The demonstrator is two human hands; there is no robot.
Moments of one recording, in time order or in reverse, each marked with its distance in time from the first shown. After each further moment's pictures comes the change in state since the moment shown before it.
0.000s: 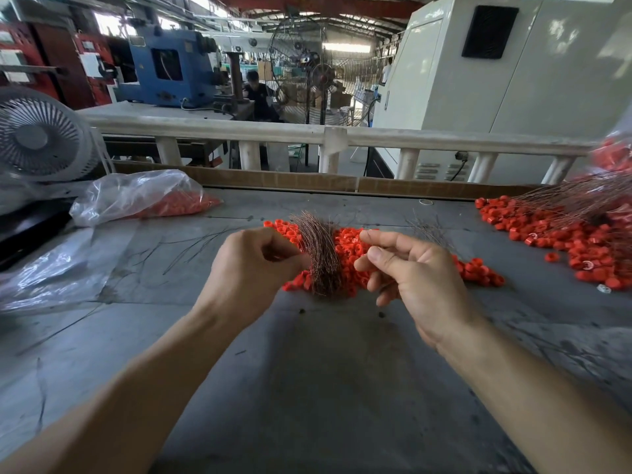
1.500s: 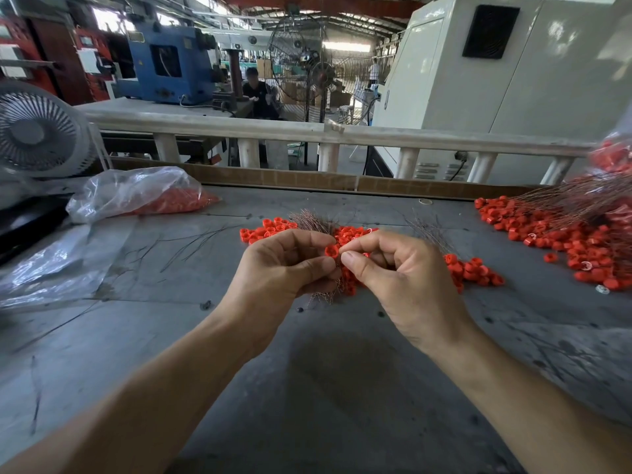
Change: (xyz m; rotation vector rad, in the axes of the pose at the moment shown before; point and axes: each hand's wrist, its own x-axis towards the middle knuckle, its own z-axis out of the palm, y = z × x) left_hand -0.016 0.019 0.022 -0.806 -0.221 -0.130; right_hand -0.013 -0.010 0.009 -0.305 -0.077 -0.325
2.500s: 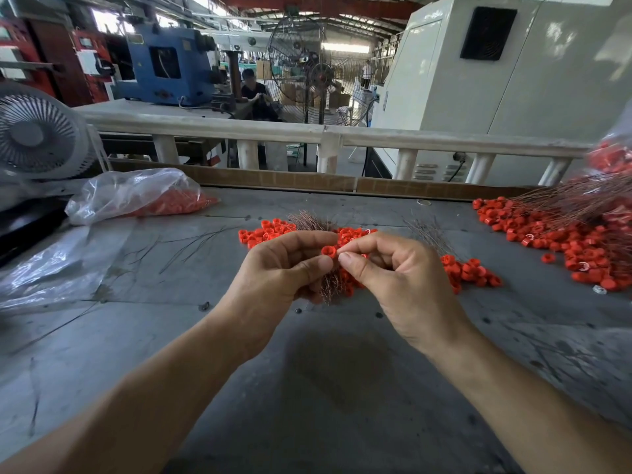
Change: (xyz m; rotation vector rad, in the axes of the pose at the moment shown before) left_hand 0.000 -0.002 -0.005 0.076 -0.103 0.019; right_hand 0.001 0.003 0.001 0.024 0.000 -0.025
